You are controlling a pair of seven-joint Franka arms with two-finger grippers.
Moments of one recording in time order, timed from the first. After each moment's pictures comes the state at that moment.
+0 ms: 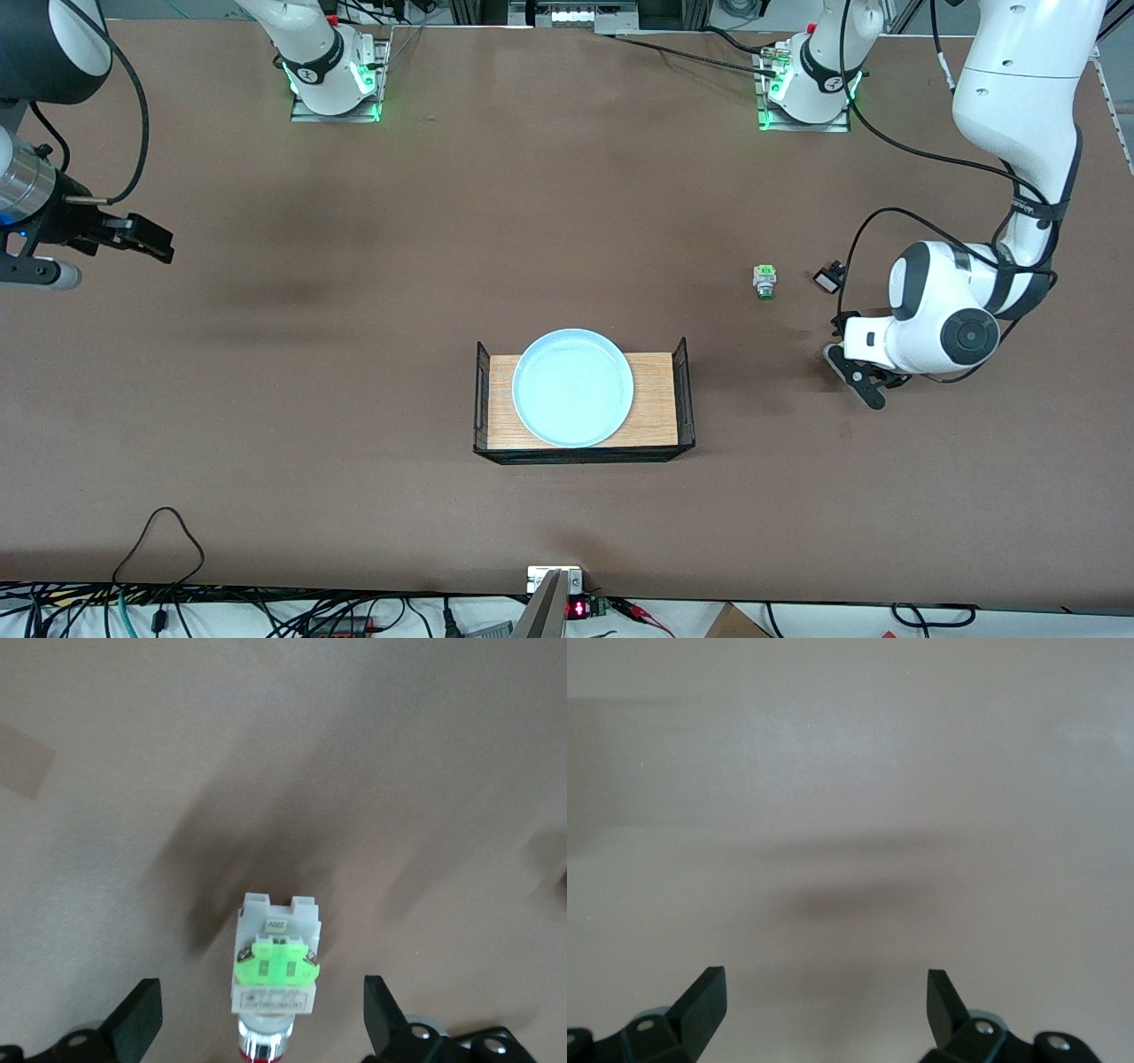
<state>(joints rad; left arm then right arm) 0.03 0.60 -0.05 -1.85 0.09 2.25 0.84 -0.04 0.04 0.04 -1.70 -0.09 1.70 0.09</state>
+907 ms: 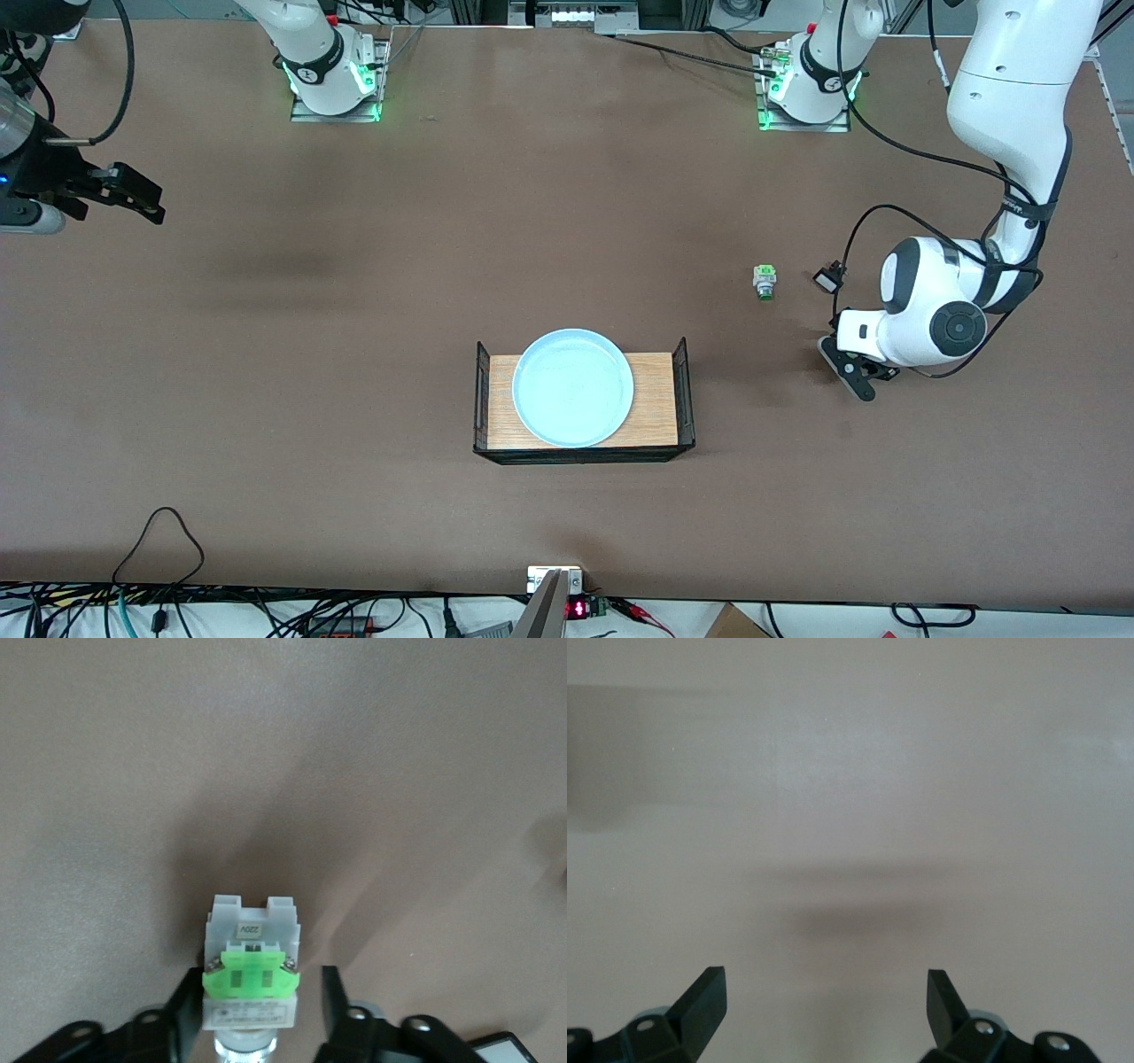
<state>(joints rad) 0.03 0.60 -0.05 -1.88 0.09 2.28 0.87 -0.04 -0.08 0.03 -1.76 -0.05 1.68 0.03</state>
